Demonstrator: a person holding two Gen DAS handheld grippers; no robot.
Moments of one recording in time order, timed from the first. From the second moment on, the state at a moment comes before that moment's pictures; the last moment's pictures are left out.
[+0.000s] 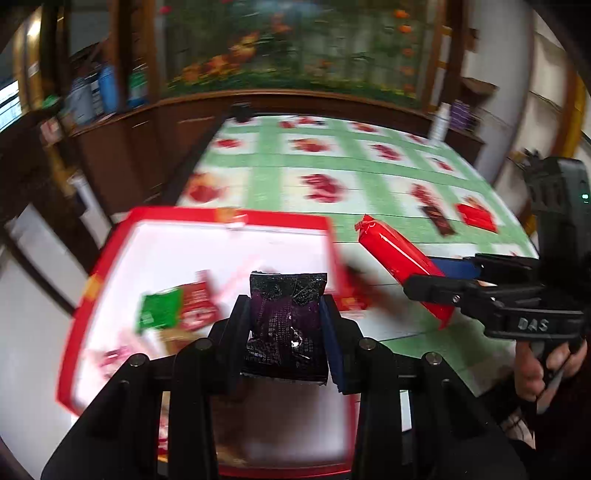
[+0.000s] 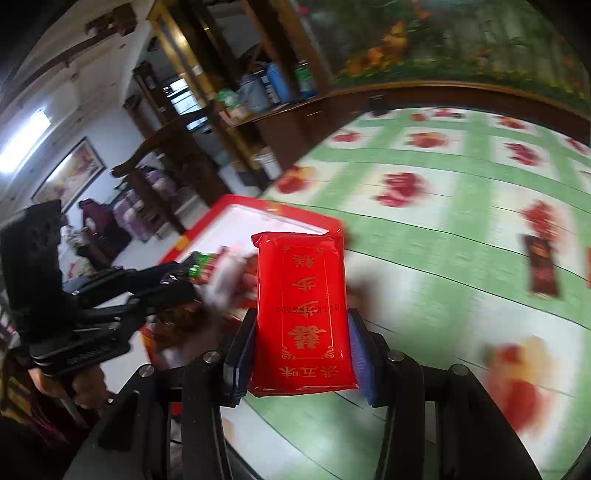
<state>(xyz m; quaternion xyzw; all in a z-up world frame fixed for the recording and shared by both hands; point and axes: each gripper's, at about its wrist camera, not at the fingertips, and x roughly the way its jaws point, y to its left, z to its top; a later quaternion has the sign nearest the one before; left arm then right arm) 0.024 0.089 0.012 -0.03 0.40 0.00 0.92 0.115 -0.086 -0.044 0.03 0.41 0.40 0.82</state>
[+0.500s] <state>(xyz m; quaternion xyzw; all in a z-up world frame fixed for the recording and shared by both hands) 0.020 0.117 0.010 -0.06 0.39 0.10 0.91 0.138 -0.075 -0.043 0.10 0.40 0.43 0.80</state>
